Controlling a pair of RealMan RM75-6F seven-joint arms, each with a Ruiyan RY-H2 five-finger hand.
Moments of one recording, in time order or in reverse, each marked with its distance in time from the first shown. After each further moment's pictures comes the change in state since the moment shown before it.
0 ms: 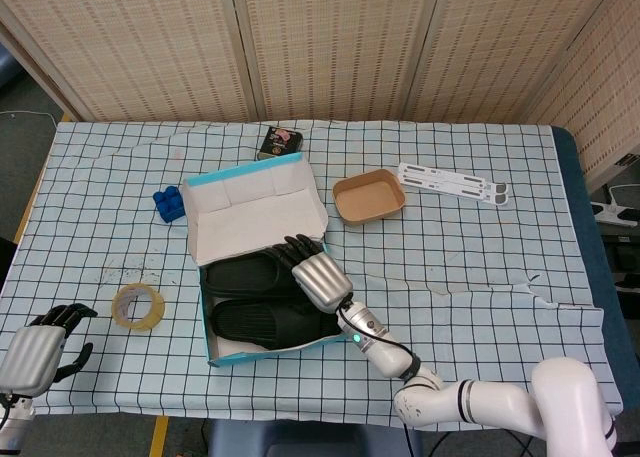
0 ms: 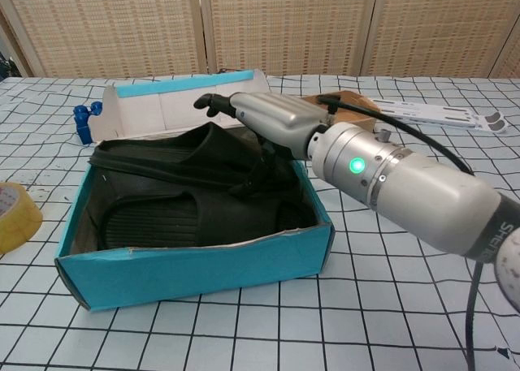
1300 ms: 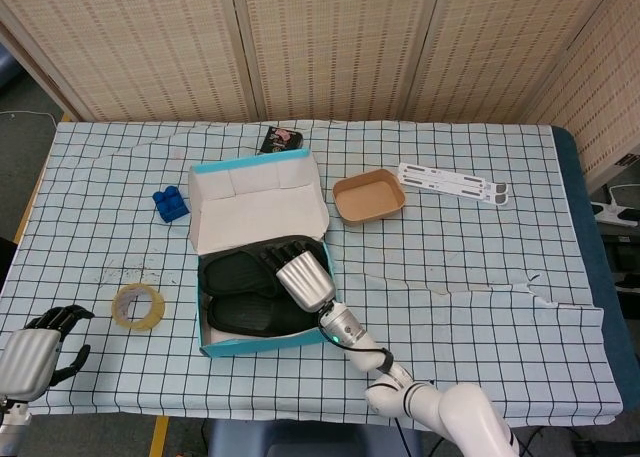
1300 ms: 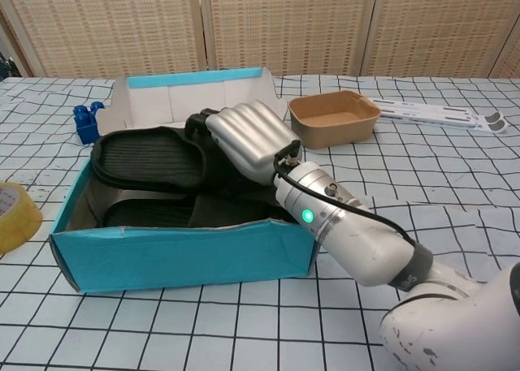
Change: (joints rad) left arm 0.019 0.005 0.007 -0.005 0.021 0.037 -0.016; right arm 0.107 -0.462 -0.089 0.852 -0.191 0.185 0.205
